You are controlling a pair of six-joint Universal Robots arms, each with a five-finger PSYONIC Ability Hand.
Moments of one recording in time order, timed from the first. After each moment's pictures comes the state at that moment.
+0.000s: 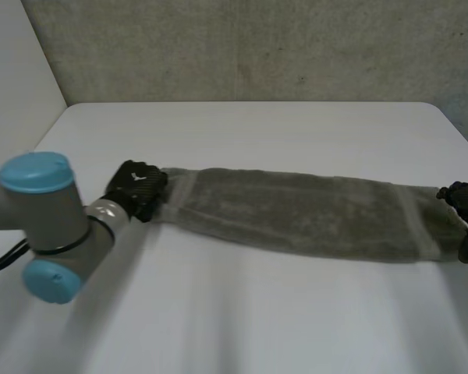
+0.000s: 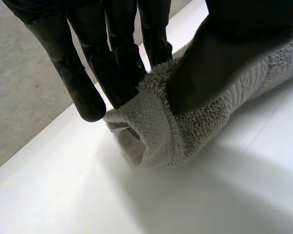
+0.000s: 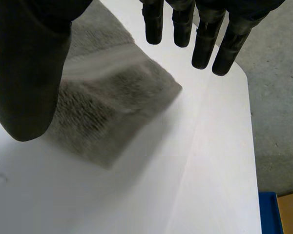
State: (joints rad) left arm 4.39 -2.15 -1.53 3.41 -1.41 3.59; right arm 1.38 -1.22 1.72 -0.03 1.28 2.48; left_hand 1.25 1.30 1.29 1.35 1.12; right_hand 0.22 0.23 0.24 0.25 0.06
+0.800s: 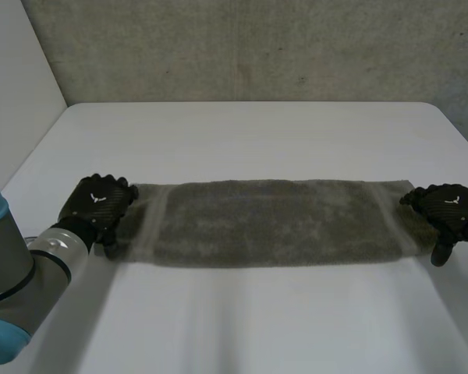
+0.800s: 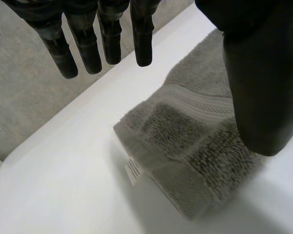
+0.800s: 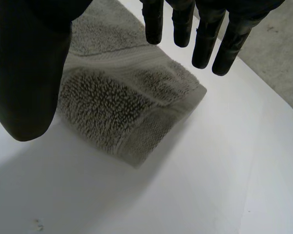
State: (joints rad) left arm 4.48 -1.84 -1.90 3.46 -1.40 3.59; right arm 1.39 -1.15 1.73 -0.06 1.08 2.40; left_hand 0.30 0.30 0.30 0.31 0.09; right_hand 0.22 0.23 0.23 0.25 0.06
